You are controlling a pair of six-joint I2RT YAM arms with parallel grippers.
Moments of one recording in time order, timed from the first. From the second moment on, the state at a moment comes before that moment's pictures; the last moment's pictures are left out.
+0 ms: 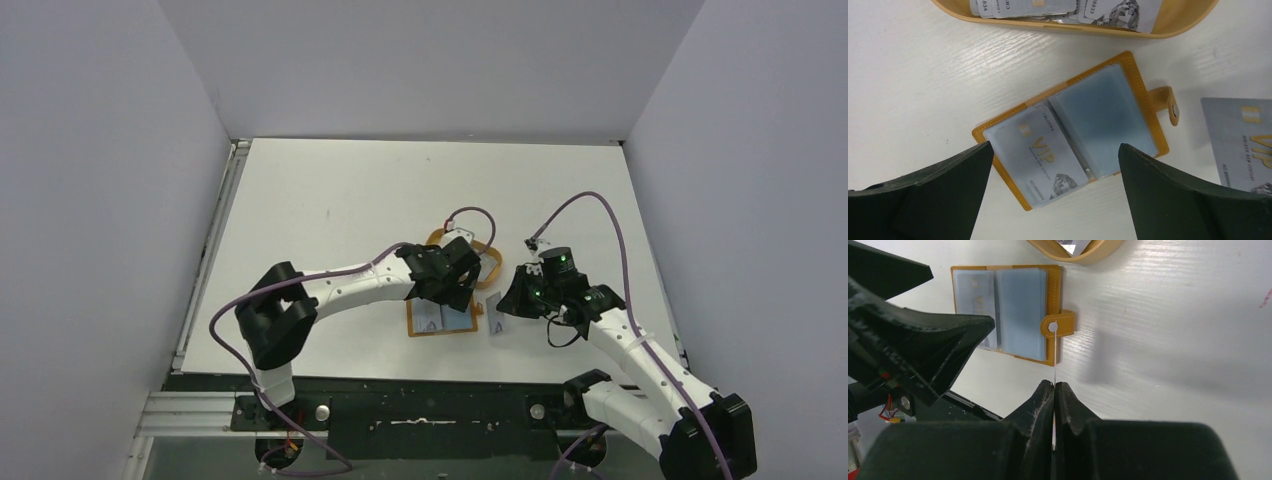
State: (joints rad) left arm -1.04 1.80 1.32 -0.61 -0.32 -0.57; right arm 0.39 0.95 0.58 -0.53 -0.27 0.51
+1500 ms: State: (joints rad) left arm -1.02 1.88 1.24 -0.56 -0.36 -0.59; right arm 0.42 1.15 0.57 -0.40 -0.42 0.51
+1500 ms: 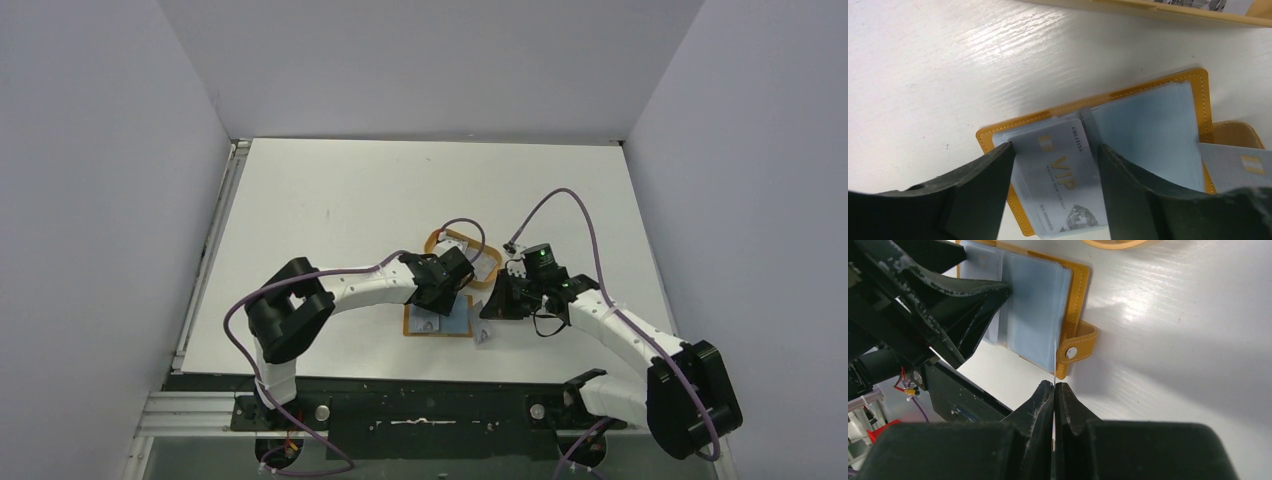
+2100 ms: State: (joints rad) left arm -1.00 1.69 1.22 -0.61 -0.29 -0.60; right arm 0.42 1.17 0.57 -0.37 -0.42 0.54
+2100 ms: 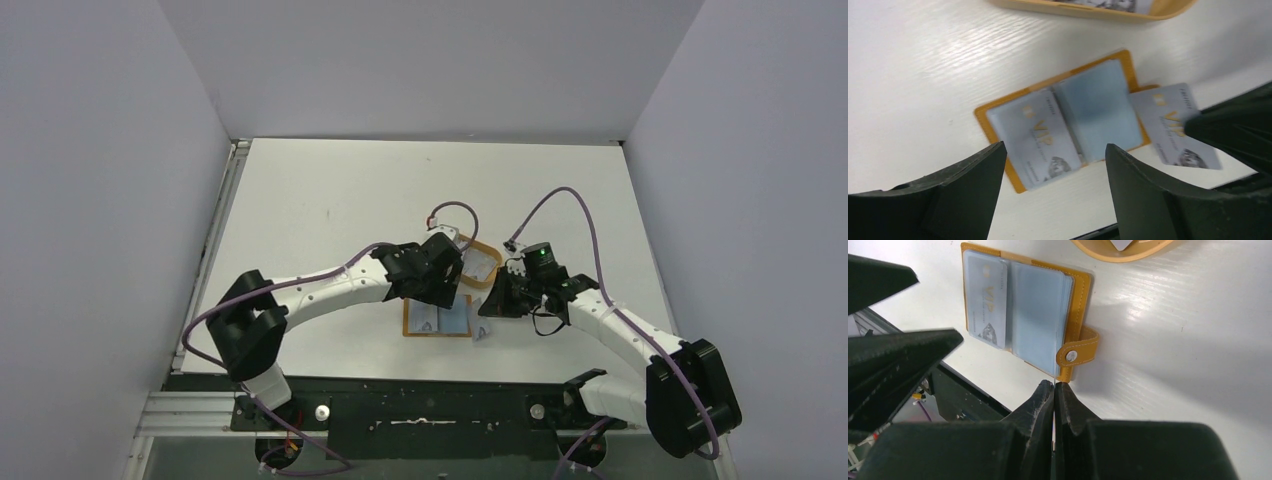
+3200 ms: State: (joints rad) left arm -0.93 1.91 1.26 -0.49 0.01 -0.63; right arm 0.42 1.20 0.54 -0.32 -0.42 0.54
